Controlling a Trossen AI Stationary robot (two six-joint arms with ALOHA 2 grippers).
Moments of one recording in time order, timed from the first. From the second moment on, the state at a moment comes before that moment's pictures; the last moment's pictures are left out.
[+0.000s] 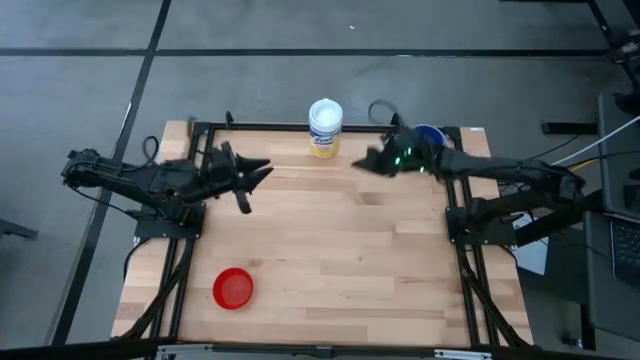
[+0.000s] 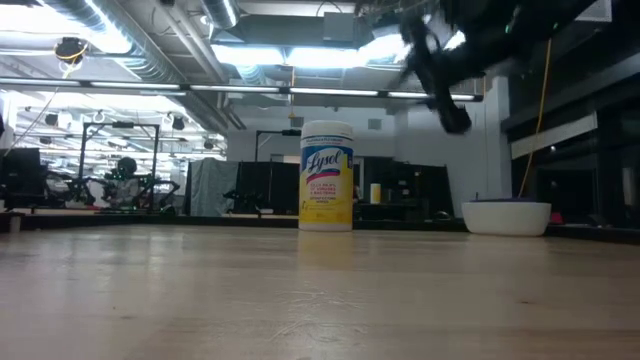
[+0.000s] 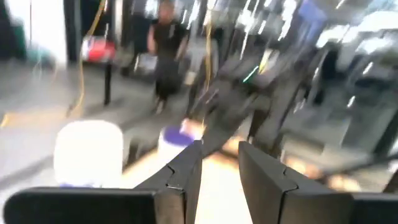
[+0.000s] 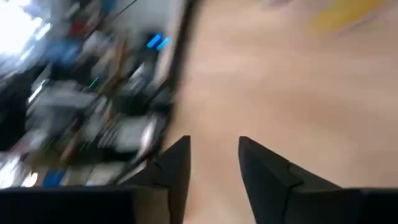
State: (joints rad) left arm -0.21 0.81 0.79 0.04 -0.63 -0.20; right arm -0.37 1.22 0.77 -0.01 -0.20 1.15
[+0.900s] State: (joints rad) left arm -0.87 1.36 1.20 -1.22 -0.13 -0.95; right arm 0.37 1.22 0.78 0.45 0.27 1.09
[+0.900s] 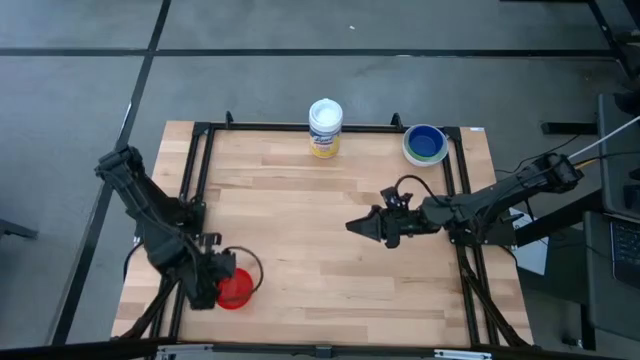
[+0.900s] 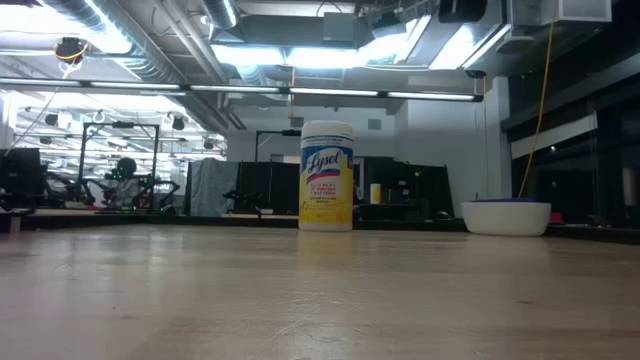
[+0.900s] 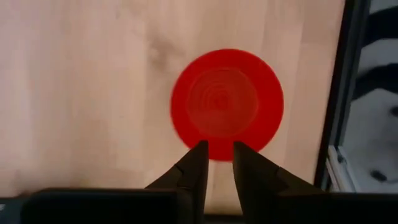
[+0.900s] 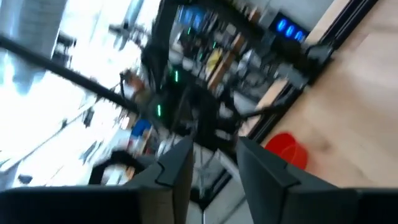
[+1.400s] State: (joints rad) left arm -0.93 1.37 0.87 -0.96 -0.23 -1.12; right arm 0.40 1.27 0.85 0.48 0.43 1.05
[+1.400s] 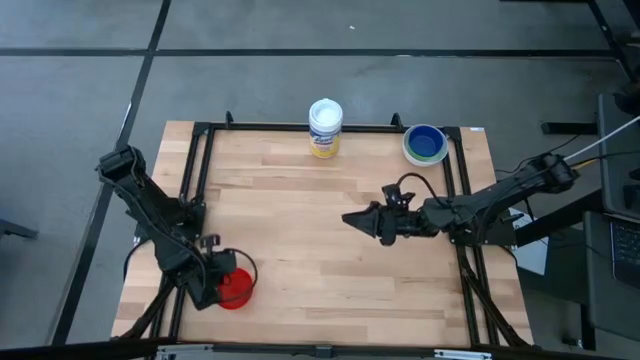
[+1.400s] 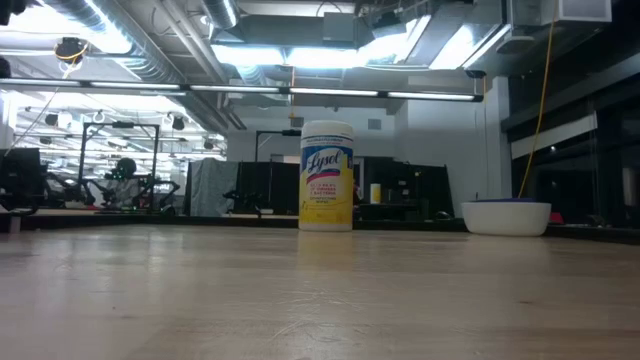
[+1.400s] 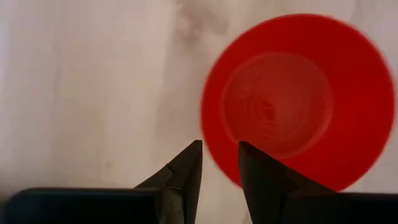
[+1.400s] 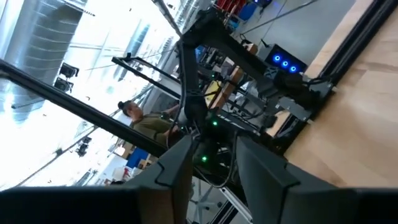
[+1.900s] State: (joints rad) left arm -0.90 1.37 0.80 -0.85 -0.29 -1.10; right arm 0.42 1.44 0.98 0.47 0.41 1.04
